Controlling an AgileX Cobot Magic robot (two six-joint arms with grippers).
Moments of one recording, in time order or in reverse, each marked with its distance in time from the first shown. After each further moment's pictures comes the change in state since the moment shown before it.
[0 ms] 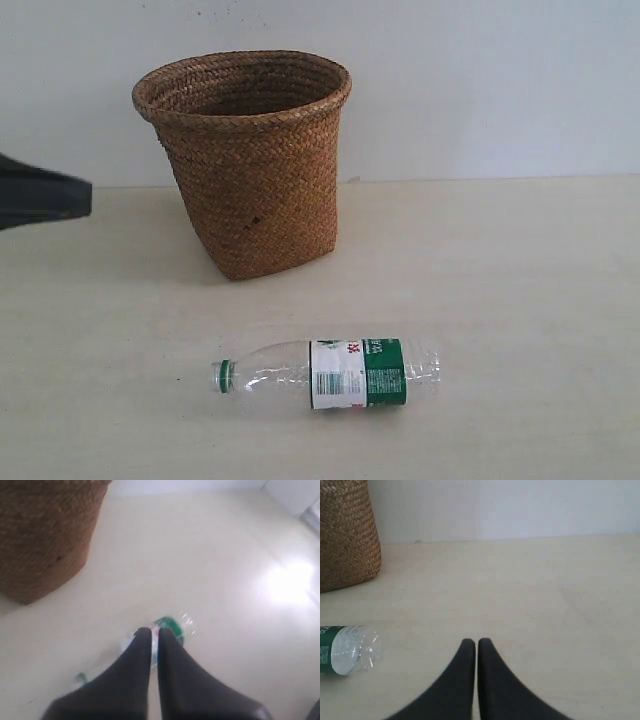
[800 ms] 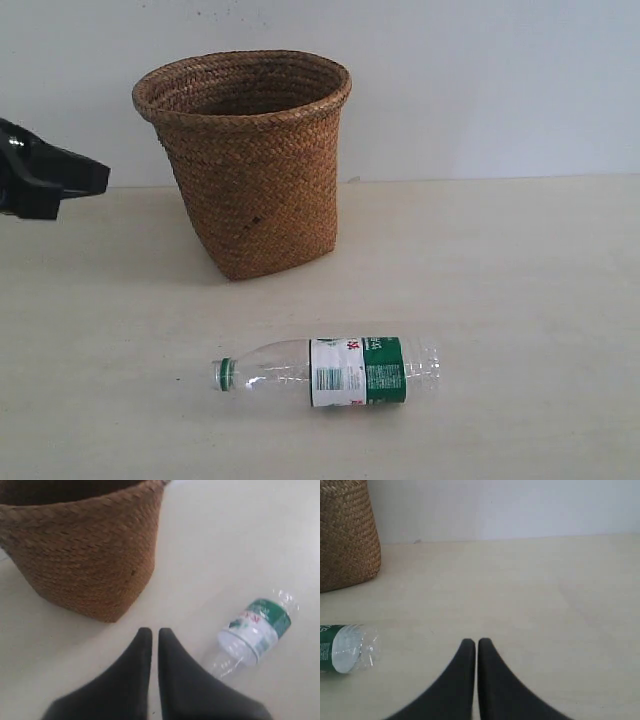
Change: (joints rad) left arm 0.000 0.244 -0.105 0.080 -0.147 0.347; right arm 0.000 0.000 0.000 0.000 0.000 0.000
